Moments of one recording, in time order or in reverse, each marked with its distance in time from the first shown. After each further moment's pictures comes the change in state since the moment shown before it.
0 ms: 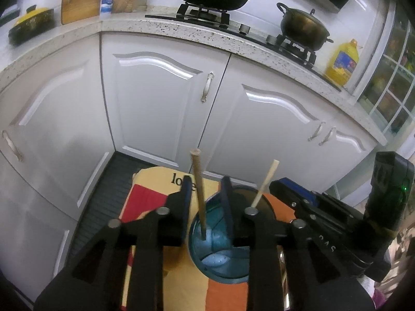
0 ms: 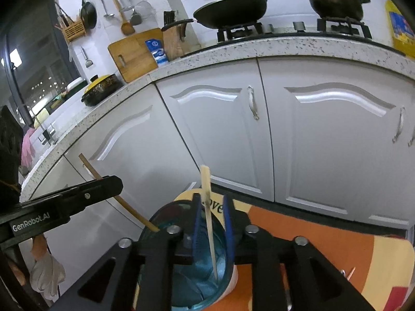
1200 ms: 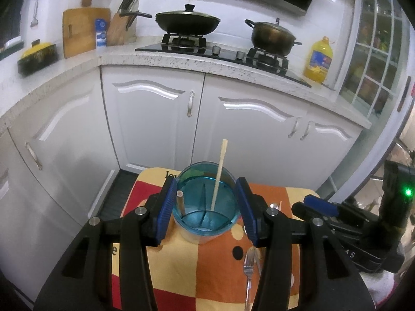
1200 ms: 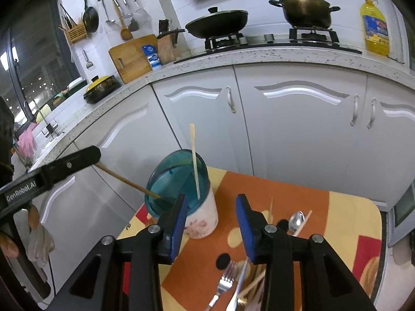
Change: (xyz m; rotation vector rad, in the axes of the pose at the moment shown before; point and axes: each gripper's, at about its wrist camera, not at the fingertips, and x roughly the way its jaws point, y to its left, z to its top) left arm -0.093 -0.053 -0.056 0.118 -0.135 0.014; right arm -0.123 -0.003 -0.064 0.004 -0.015 -0.079
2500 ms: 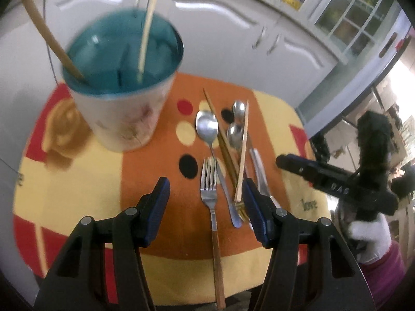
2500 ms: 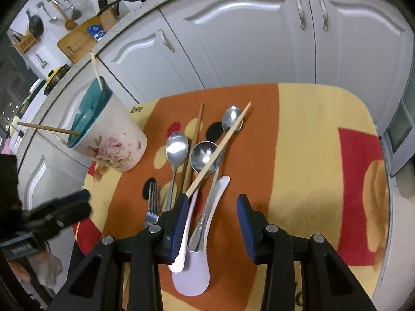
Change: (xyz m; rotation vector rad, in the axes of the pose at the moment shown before) left arm 0.102 -0.051 -0.137 0.019 0.386 -0.251; right arm 0.037 -0.118 -0.114 0.237 0.231 -0.049
